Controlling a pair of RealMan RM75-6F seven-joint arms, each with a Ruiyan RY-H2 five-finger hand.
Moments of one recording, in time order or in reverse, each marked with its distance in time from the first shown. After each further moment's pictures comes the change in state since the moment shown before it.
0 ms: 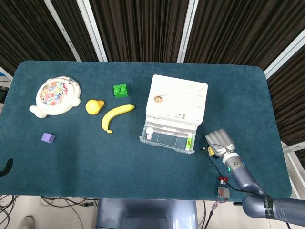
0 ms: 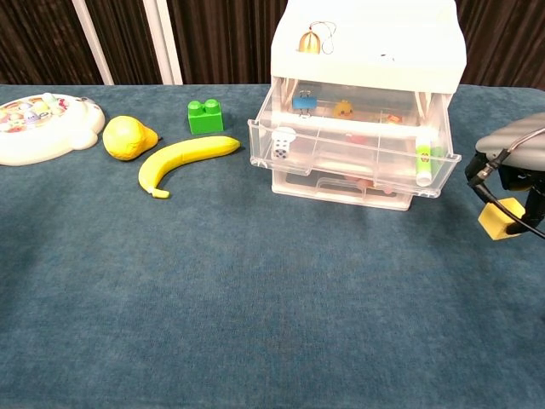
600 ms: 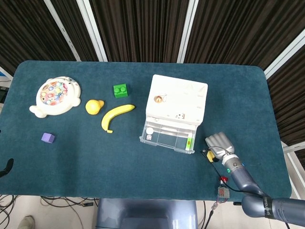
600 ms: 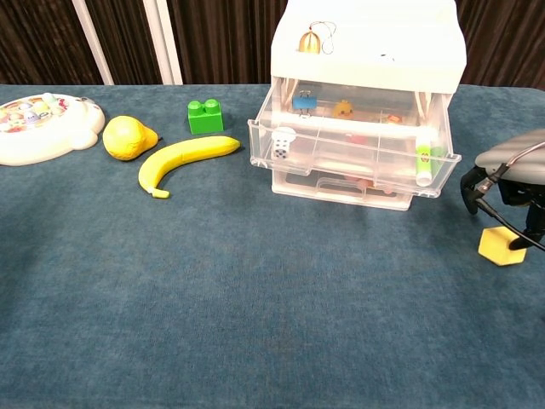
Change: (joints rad) left arm 0.001 -0.002 0.002 0.000 0.007 0.005 0.003; right arm 0.004 0.000 -0.004 -0.003 0.037 -0.047 0.006
